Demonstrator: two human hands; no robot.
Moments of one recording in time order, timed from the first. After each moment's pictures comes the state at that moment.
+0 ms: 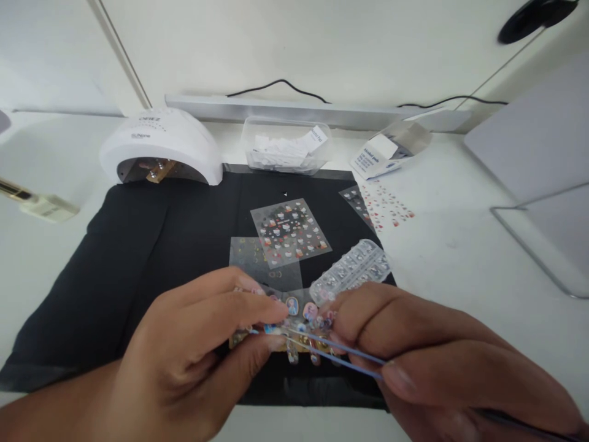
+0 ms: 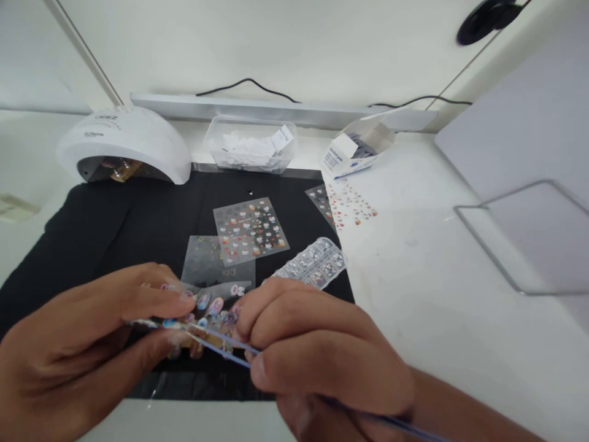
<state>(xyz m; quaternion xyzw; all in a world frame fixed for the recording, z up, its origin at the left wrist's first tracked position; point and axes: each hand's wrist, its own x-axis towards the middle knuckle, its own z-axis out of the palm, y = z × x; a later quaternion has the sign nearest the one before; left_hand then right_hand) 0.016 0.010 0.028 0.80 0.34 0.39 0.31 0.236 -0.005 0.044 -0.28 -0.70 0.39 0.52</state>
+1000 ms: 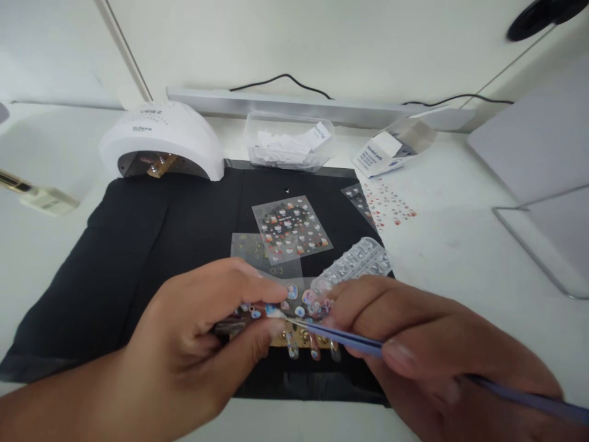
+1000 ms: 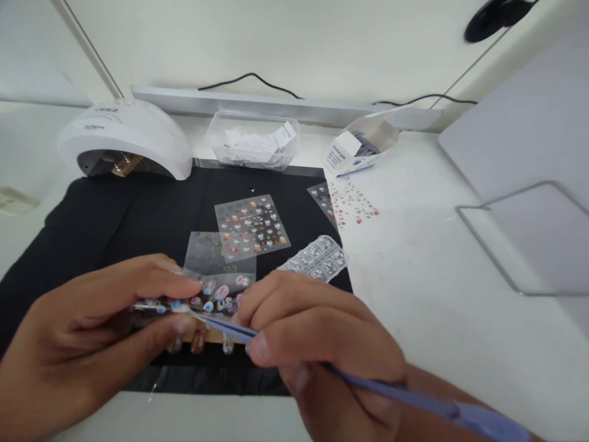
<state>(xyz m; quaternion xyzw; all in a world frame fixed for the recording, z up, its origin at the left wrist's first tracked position) 0.020 0.013 0.028 0.74 0.37 0.40 0.39 0.236 -0.003 0.032 -0.28 -0.67 0.41 0.56</state>
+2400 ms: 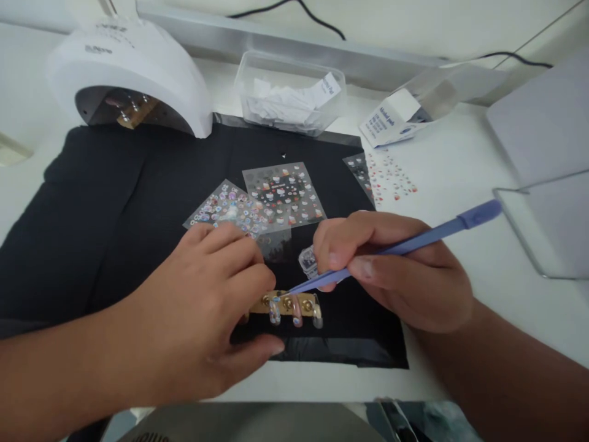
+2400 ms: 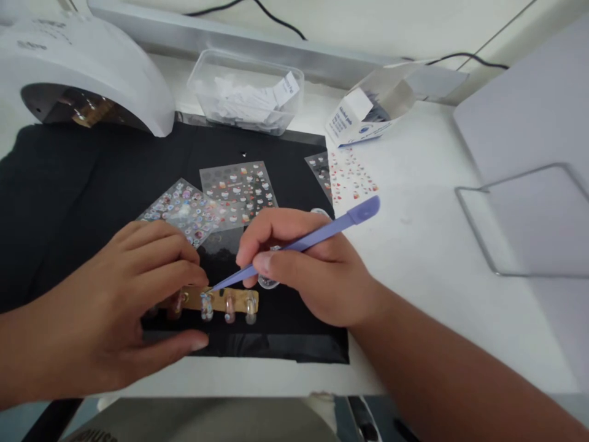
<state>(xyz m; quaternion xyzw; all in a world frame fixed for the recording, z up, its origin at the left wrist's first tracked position) 0.028 0.013 0.018 0.90 0.34 0.16 0.24 0.271 0.034 0.012 -0.30 -0.62 0.62 0.39</state>
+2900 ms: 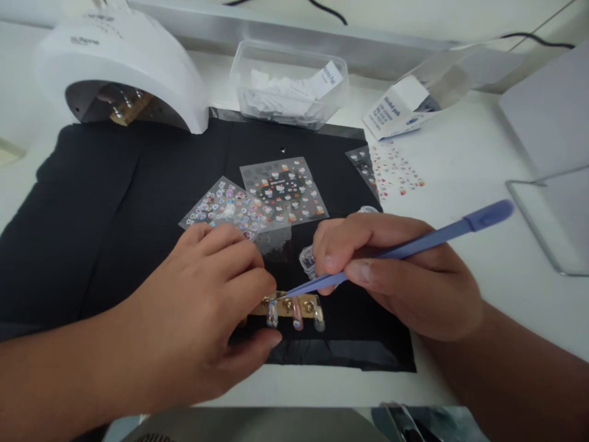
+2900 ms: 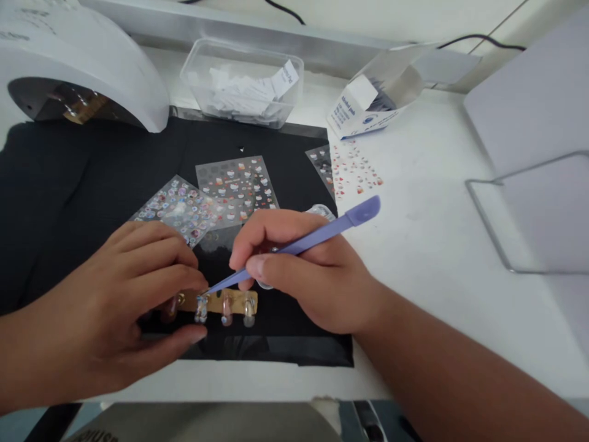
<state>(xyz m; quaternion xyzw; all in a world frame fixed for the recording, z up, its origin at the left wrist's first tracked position) 0.031 0.011 0.014 0.89 0.34 0.18 0.23 0.270 0.031 0.013 -0.32 -0.64 0.59 0.37</state>
